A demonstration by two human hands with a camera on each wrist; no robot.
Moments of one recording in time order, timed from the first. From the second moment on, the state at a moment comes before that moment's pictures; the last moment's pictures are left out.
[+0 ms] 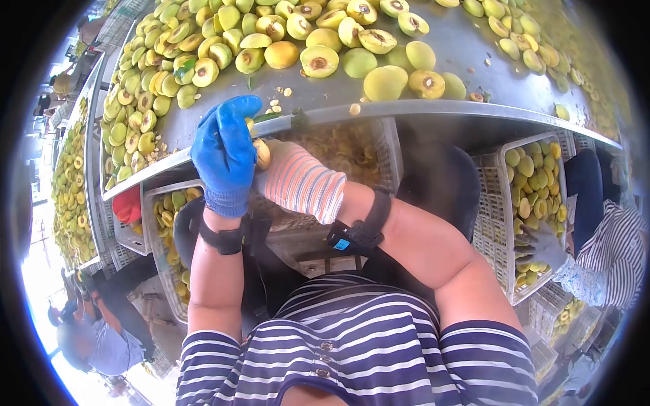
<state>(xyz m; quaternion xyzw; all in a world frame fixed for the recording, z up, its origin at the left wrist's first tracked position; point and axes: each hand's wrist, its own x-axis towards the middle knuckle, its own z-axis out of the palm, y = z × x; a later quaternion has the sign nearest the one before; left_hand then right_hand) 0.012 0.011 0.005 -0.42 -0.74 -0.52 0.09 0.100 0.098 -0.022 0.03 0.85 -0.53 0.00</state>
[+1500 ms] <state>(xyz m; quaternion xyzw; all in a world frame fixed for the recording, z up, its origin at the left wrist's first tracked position) -0.028 0.115 0.018 -0.44 -0.83 -0.30 -0.15 0.184 0.165 0.021 0.08 0.92 -0.32 0.20</state>
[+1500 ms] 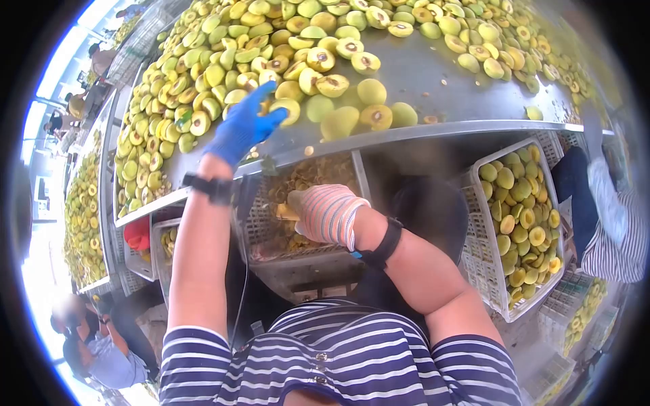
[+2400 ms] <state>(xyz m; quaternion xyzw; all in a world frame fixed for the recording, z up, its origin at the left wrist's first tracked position) 0.013 -0.009 0.017 -0.38 -0.62 -0.68 -0.13 0.122 0.117 0.009 0.11 0.91 -0.38 -0.10</state>
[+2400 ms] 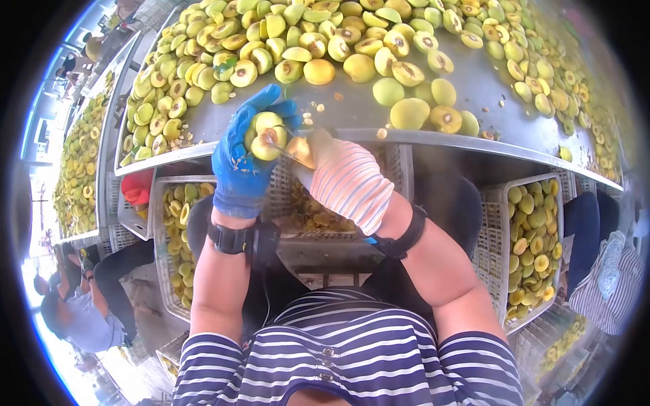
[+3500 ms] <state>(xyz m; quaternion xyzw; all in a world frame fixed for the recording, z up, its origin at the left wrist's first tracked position) 0.001 -0.003 0.010 -0.26 -0.63 -0.67 -0.30 0.105 0.106 -0.023 0.12 0.87 -0.46 0.10</state>
